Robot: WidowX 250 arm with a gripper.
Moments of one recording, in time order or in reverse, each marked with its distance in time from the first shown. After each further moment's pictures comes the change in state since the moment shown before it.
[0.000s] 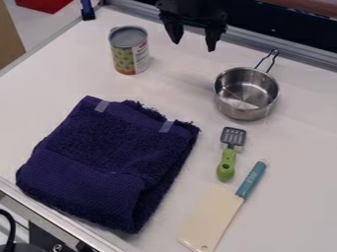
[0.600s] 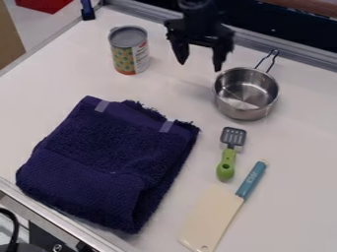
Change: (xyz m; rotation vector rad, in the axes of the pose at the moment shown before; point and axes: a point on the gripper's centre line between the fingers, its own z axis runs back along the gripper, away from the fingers) arm -0.028 -0.036 -0.024 -0.051 0.176 -0.023
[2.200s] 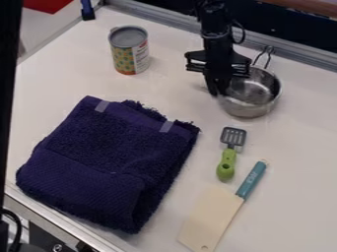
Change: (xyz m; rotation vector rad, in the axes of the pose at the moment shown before) arm -0.002 -0.021 -0.049 -0.087 0.123 0.041
